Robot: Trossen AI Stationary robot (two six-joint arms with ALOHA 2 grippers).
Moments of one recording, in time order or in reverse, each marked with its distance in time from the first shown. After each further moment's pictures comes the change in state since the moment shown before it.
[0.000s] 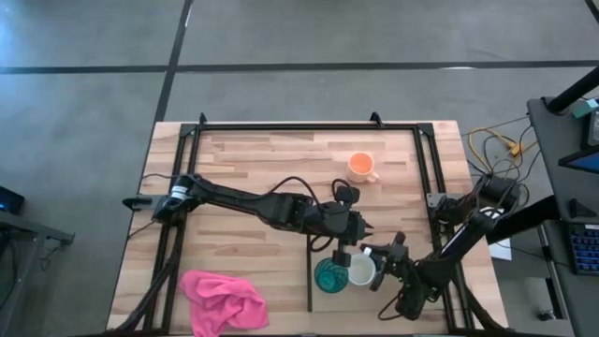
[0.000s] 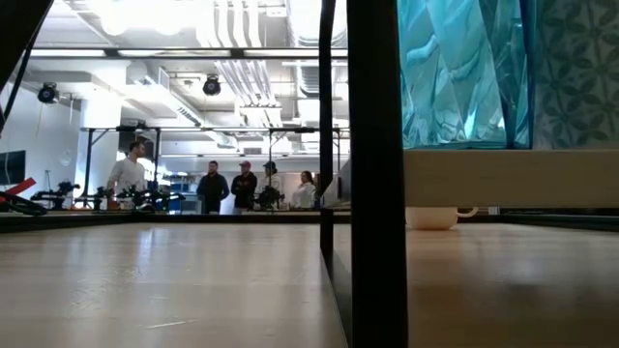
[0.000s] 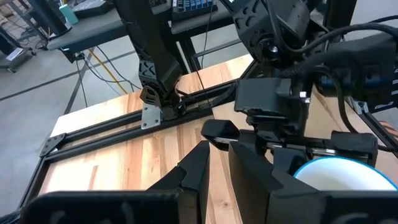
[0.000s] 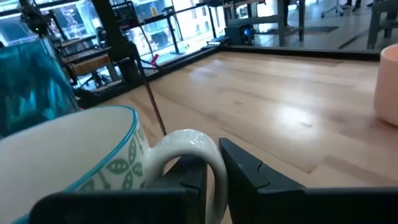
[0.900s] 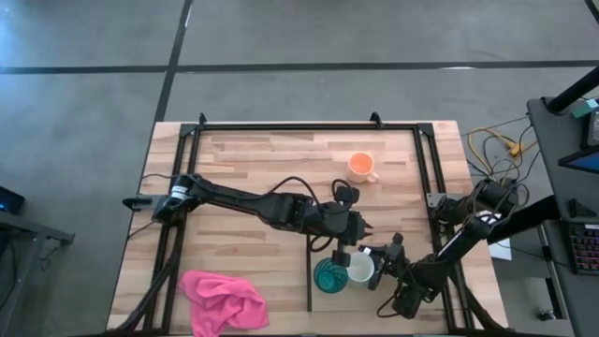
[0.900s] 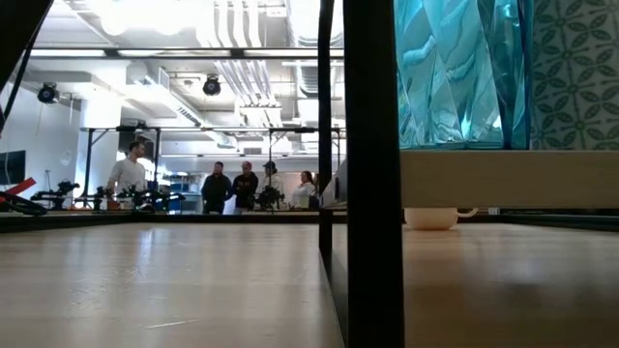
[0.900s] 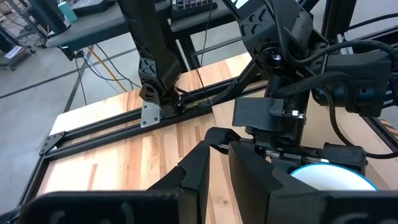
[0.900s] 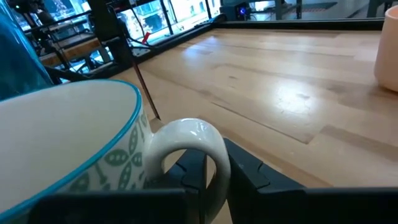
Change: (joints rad) left arm 0.000 0.000 -0.001 -0.007 0.000 -0.003; right arm -0.003 0.058 -0.005 -0.031 -0.100 0.105
